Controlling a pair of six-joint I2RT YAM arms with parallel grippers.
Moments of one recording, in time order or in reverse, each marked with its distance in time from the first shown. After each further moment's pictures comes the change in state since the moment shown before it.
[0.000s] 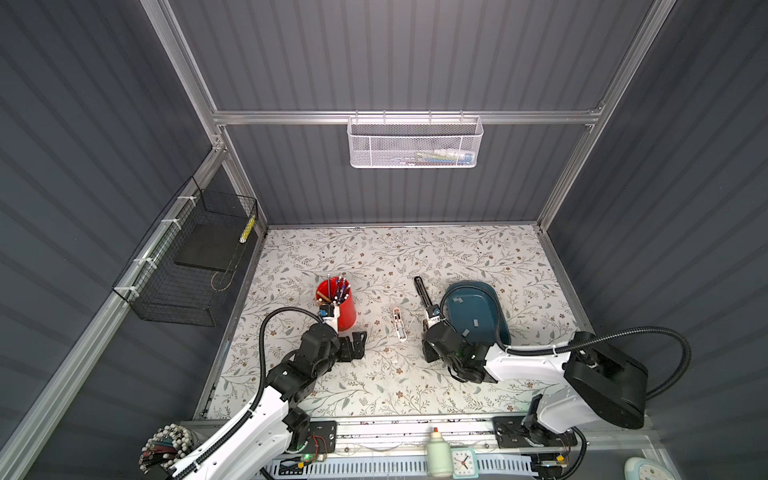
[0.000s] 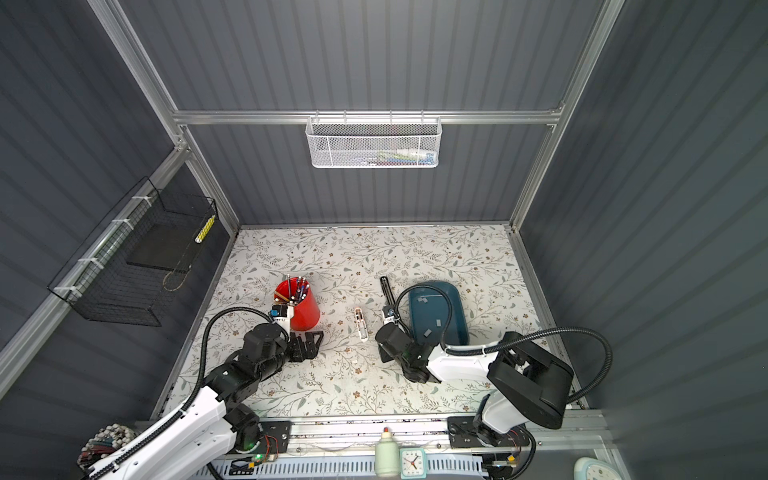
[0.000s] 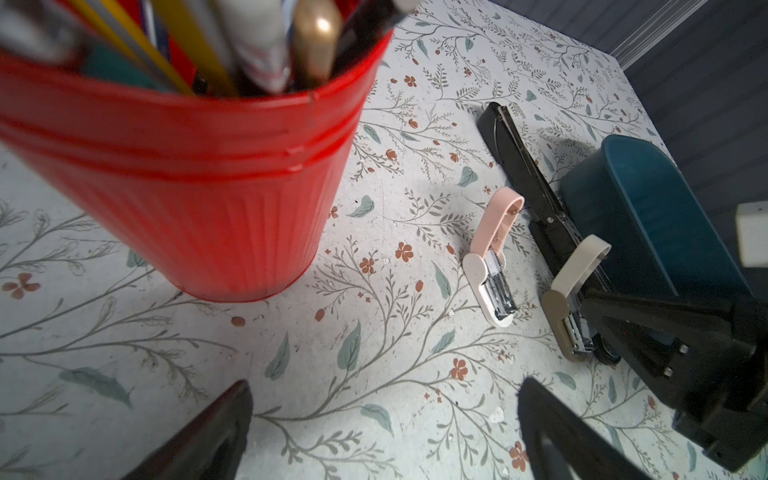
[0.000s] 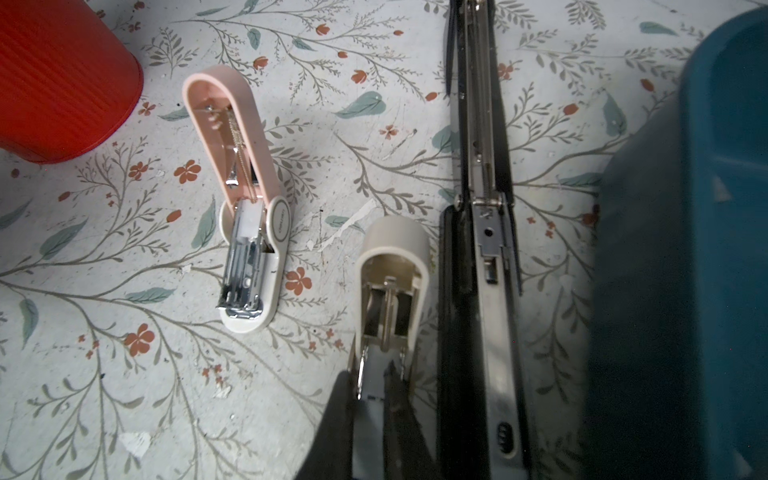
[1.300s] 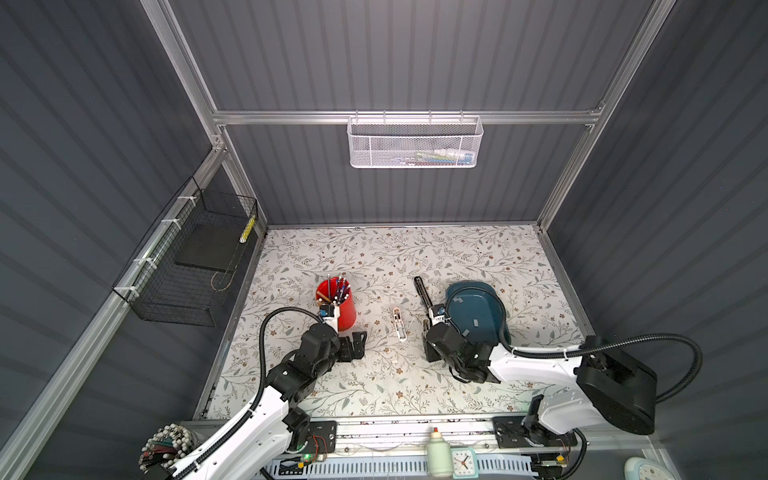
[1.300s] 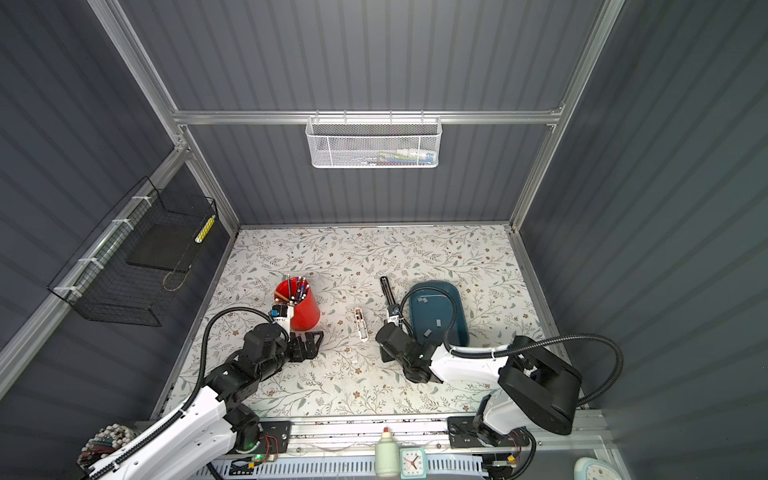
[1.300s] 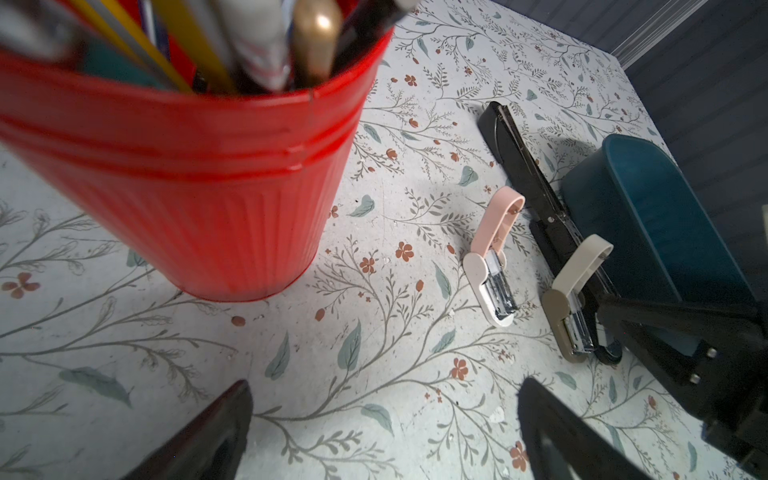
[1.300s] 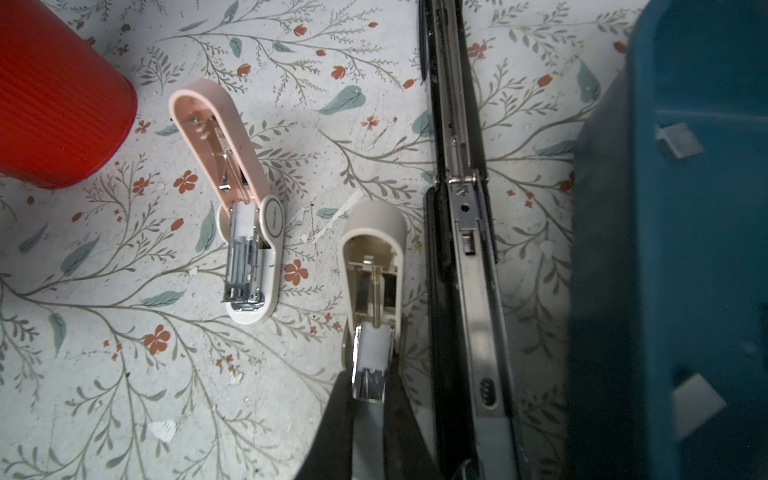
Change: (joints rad) left arm 0.000 0.002 0.000 0.000 0.000 0.000; right arm 0.010 -0.070 0.018 -0.116 0.011 0.130
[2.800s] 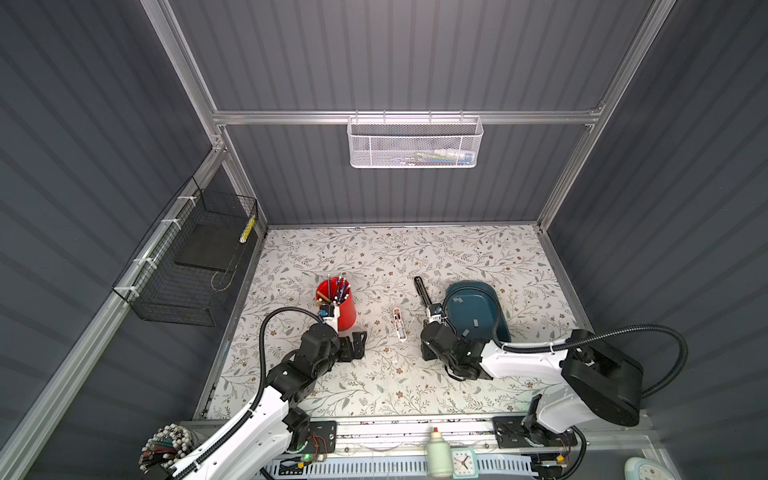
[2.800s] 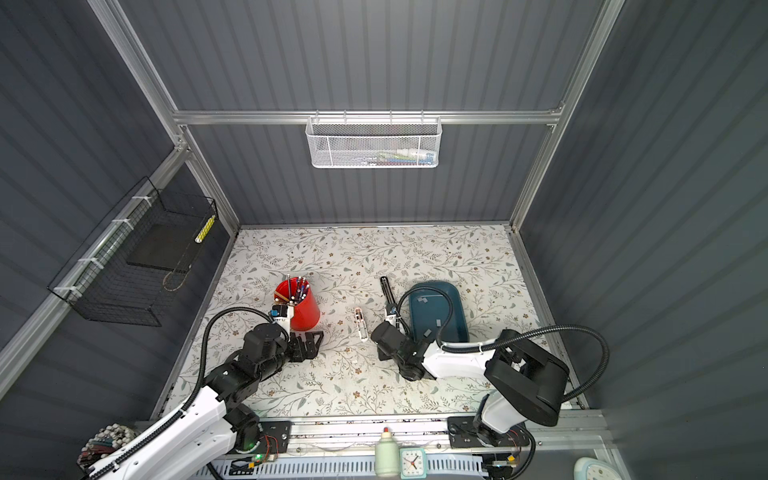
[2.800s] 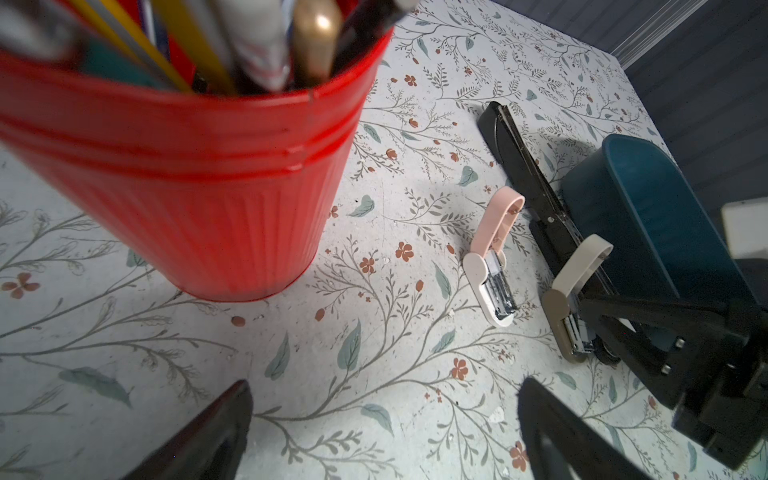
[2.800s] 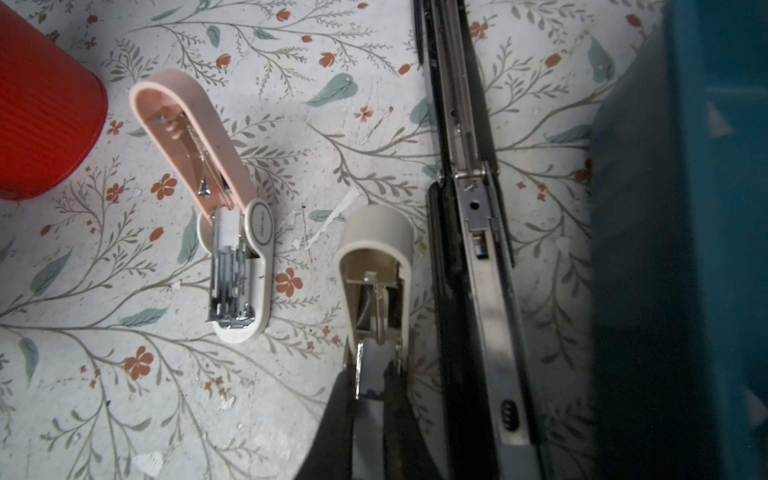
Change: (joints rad) left arm 0.000 0.000 0.000 0.000 0.000 0.000; right arm 0.000 0.098 0.042 0.004 0.008 0.035
